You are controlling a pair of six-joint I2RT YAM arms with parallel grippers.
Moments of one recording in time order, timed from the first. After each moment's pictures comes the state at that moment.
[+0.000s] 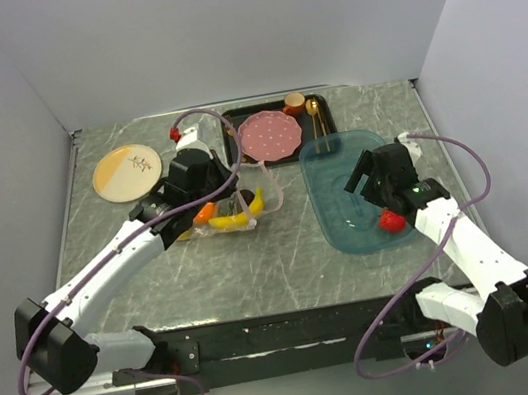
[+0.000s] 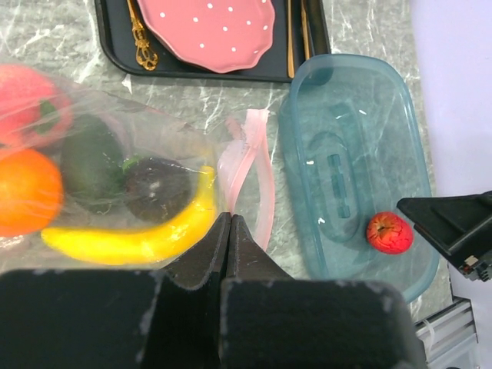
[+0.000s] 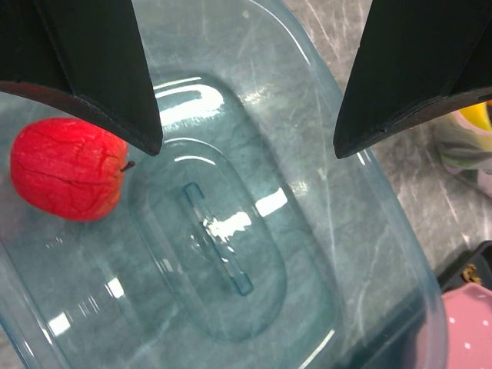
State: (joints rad) left arm -0.68 1.29 1.13 -0.31 -0.21 -0.70; right arm 0.21 1.03 0.77 -0.53 0.20 0.75
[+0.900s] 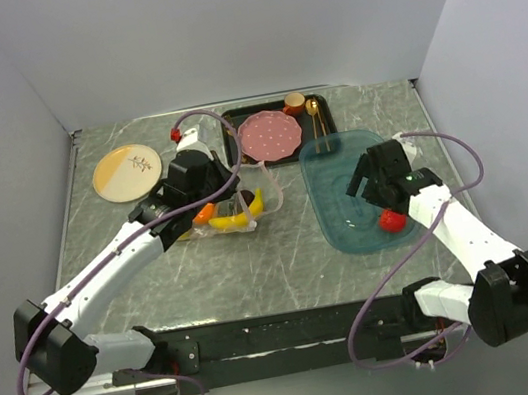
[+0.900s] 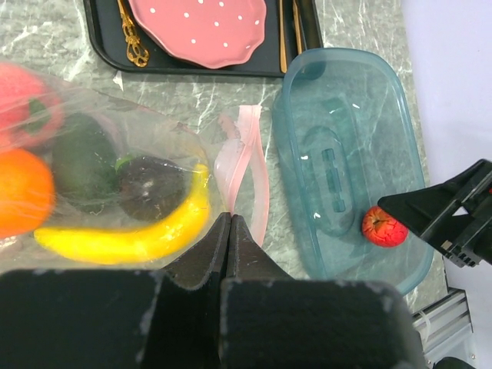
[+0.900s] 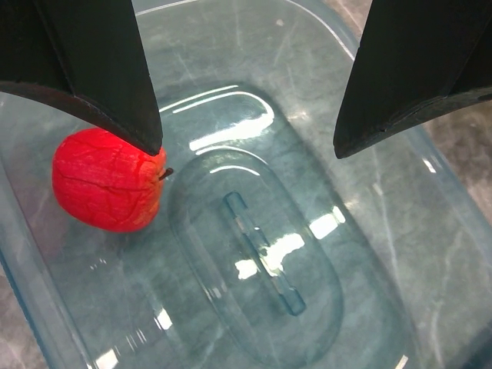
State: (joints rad) left arm -0.68 1.28 1.12 -0.30 -0.18 -0.70; right arm 0.19 1.14 0.83 -0.63 0.22 0.69
